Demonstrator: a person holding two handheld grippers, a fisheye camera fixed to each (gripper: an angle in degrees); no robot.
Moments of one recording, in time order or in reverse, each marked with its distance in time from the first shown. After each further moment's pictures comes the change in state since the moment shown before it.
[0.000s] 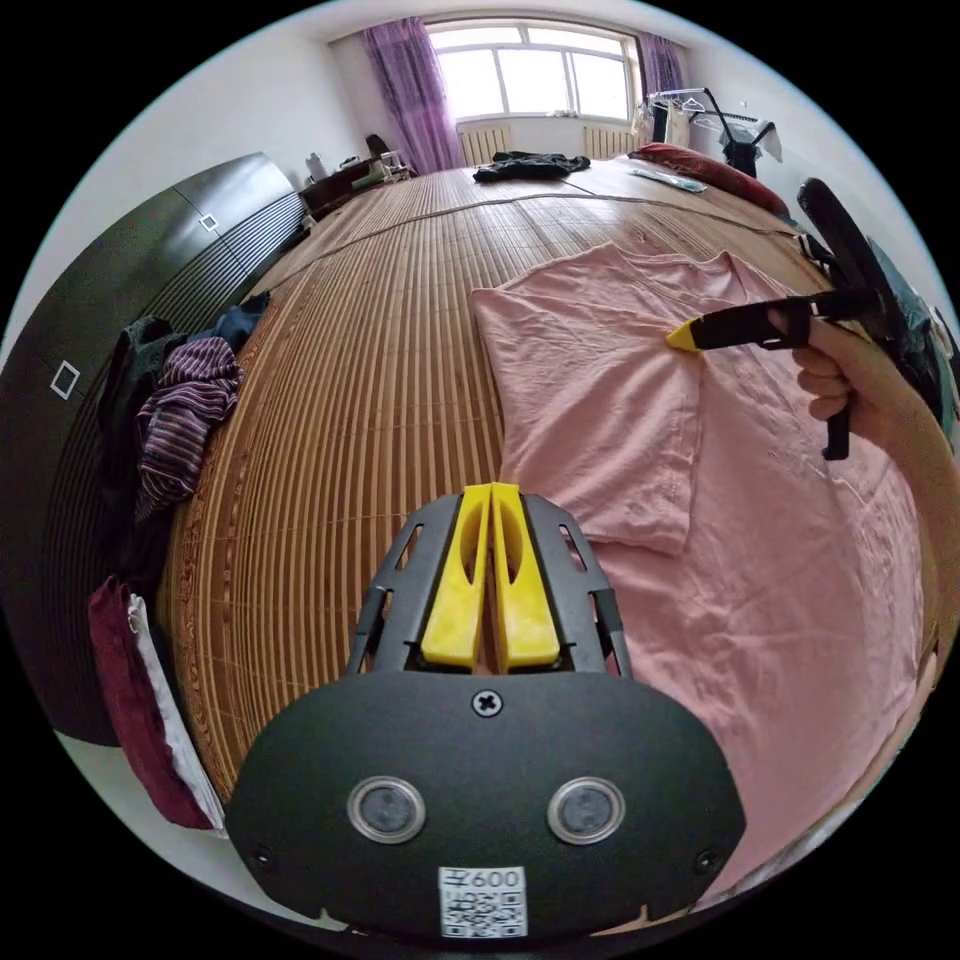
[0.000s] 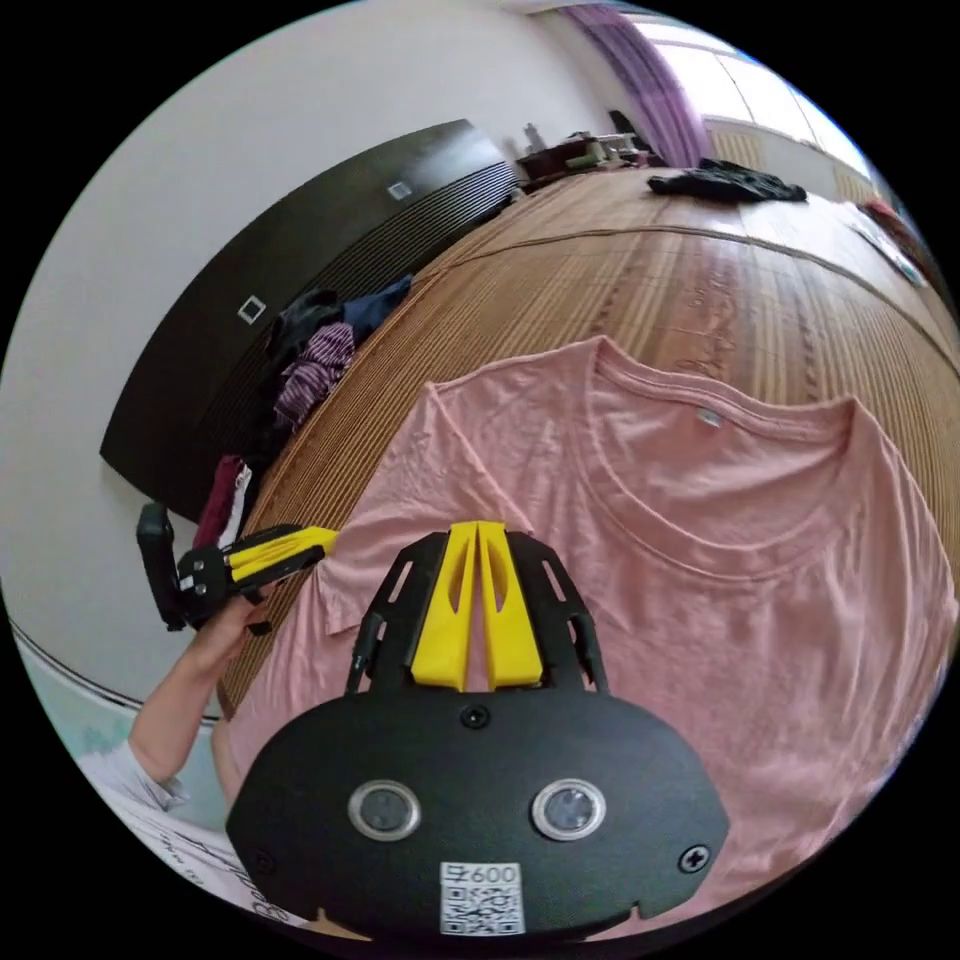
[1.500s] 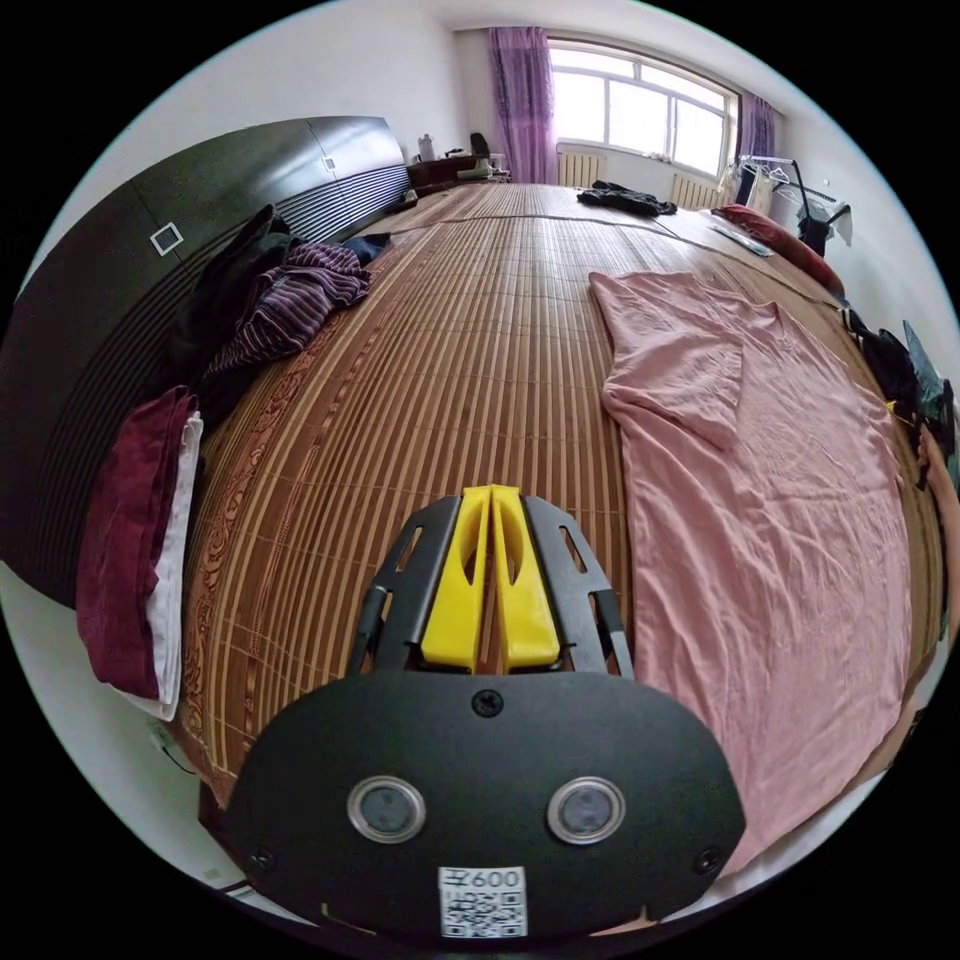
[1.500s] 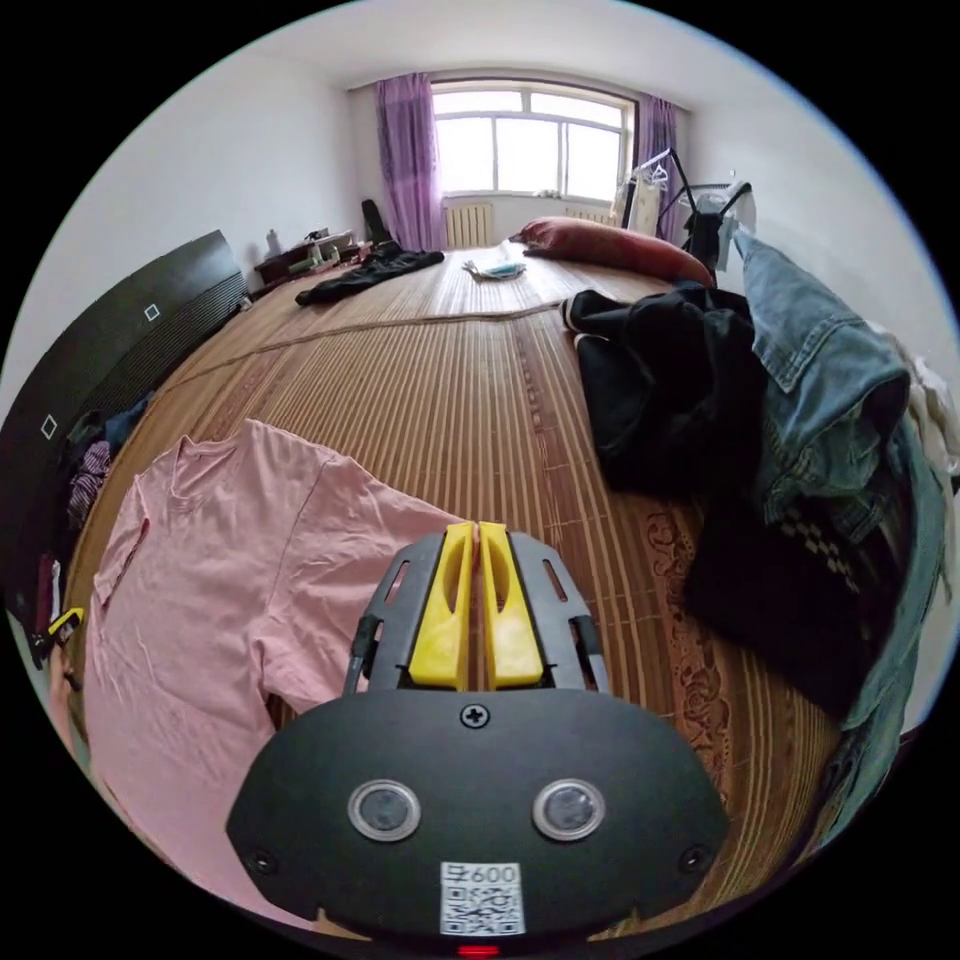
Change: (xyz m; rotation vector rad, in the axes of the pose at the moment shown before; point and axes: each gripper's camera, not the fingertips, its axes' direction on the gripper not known) left arm -0.100 0.084 -0.081 0.015 -0.022 -0.237; right arm 0.055 -0.006 -0.291 0.304 0.675 0.178
